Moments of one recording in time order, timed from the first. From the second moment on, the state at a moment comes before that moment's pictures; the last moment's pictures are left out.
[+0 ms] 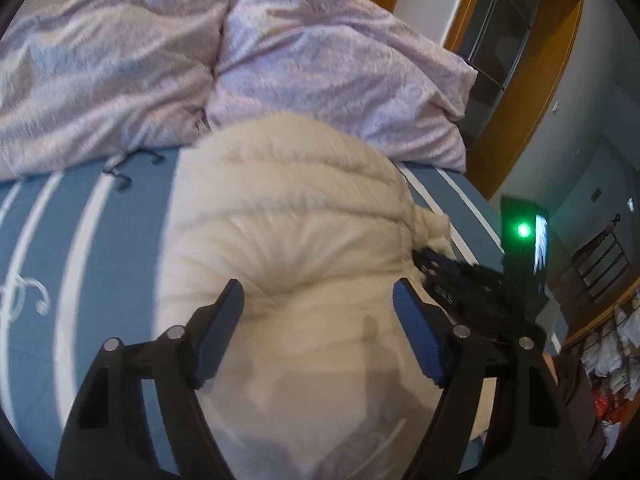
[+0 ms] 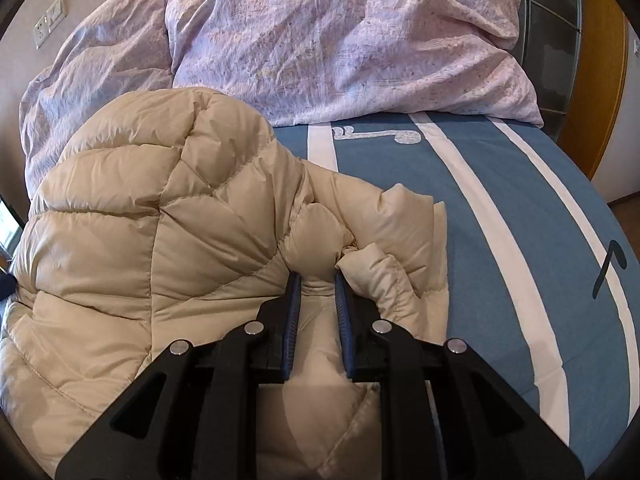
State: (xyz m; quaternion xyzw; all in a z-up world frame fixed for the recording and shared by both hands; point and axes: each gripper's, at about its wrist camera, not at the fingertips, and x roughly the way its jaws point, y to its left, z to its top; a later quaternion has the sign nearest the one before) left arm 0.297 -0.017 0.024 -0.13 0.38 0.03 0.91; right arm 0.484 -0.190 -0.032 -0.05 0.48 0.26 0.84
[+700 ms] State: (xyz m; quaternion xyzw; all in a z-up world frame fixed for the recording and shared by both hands) left arm 0.361 0.020 -0.024 -0.06 0.41 0.09 0.90; right arm 0.481 -0.196 -0.034 -0.03 0.47 0.26 0.84
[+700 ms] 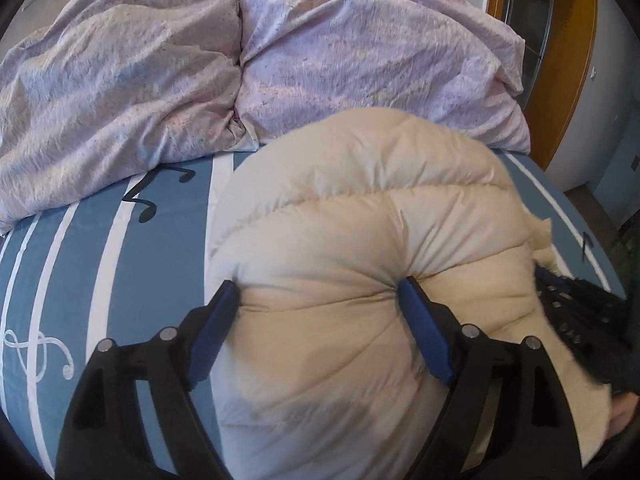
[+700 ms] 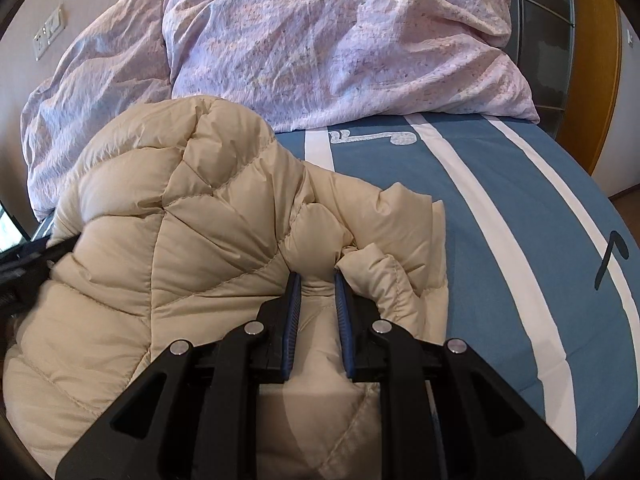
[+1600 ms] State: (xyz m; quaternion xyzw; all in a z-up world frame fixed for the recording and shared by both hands) left arm 0.361 0.025 -0.054 -0.08 0.39 0.11 0.91; right arm 0.481 -0.195 -0.036 -0.03 0.46 0.25 0.85
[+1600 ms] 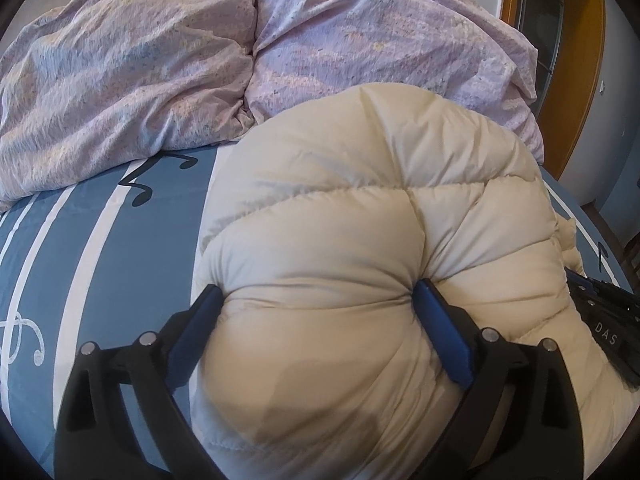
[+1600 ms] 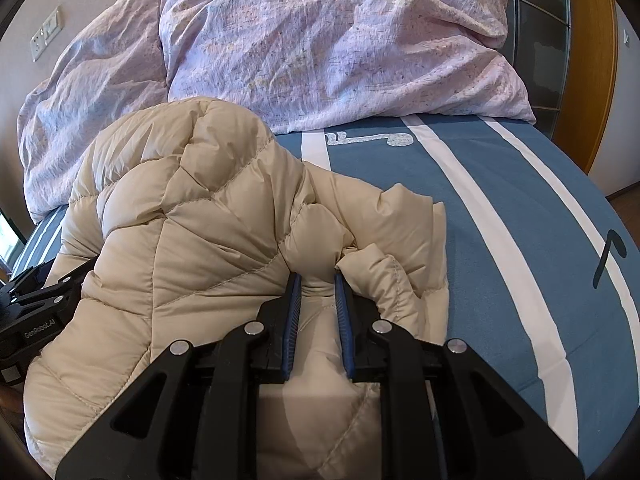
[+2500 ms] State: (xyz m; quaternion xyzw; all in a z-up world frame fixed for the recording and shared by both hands) left arm 0.365 0.022 -0.055 -0.06 0.40 0.13 0.91; right arm 0.481 -0.193 -0.036 -0.04 0.46 0.25 0.85
